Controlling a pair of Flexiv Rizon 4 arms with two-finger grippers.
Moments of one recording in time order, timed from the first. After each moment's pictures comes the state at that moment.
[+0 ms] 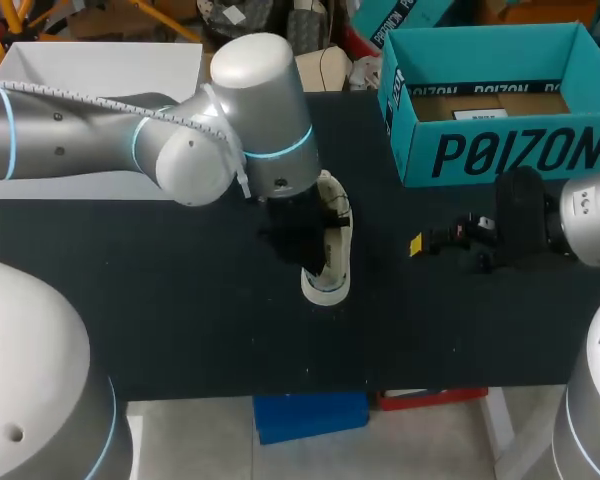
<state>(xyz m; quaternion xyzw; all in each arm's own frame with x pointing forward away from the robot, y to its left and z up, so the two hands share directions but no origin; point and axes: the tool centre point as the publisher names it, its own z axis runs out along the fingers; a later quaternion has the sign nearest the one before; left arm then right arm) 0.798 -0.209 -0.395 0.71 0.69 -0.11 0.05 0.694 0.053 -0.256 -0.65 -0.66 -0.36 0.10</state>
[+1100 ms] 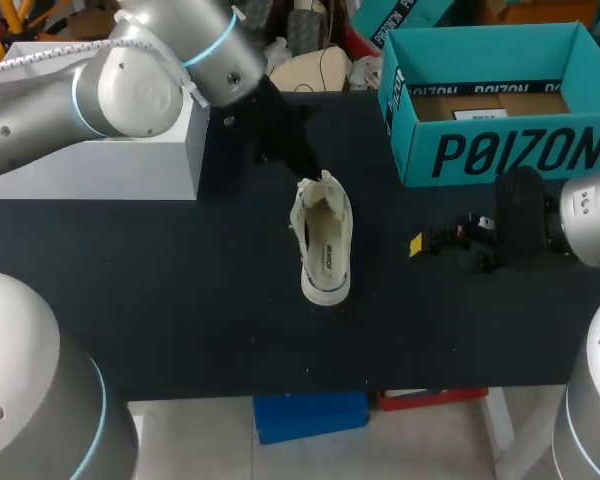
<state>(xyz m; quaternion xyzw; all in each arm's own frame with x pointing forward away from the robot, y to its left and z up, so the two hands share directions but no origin) 0.888 -0.203 -0.269 0.53 0.80 -0.25 0.15 0.694 0.053 -0.256 -0.65 -0.66 -0.36 0.10</state>
